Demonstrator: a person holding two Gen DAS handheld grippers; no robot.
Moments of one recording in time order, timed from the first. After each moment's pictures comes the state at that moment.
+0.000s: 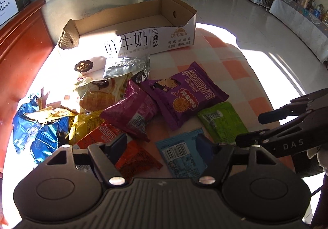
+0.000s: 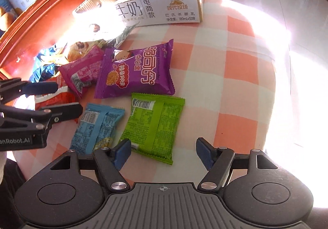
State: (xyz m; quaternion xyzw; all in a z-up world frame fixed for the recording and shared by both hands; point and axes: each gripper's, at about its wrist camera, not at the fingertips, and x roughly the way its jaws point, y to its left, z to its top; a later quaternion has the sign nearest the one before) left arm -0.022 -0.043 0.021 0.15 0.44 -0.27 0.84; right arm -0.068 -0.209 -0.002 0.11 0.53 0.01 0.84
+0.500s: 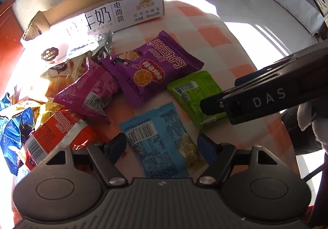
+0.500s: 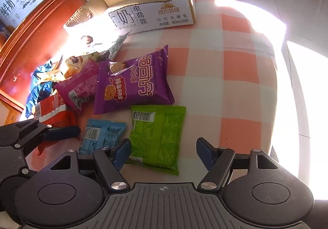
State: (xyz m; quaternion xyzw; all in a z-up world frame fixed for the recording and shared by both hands) left arm -0.038 -0.080 -0.013 0.20 0.48 -0.30 0.80; right arm -0.052 -0.206 -0.004 0.14 0.53 -0.01 0.84
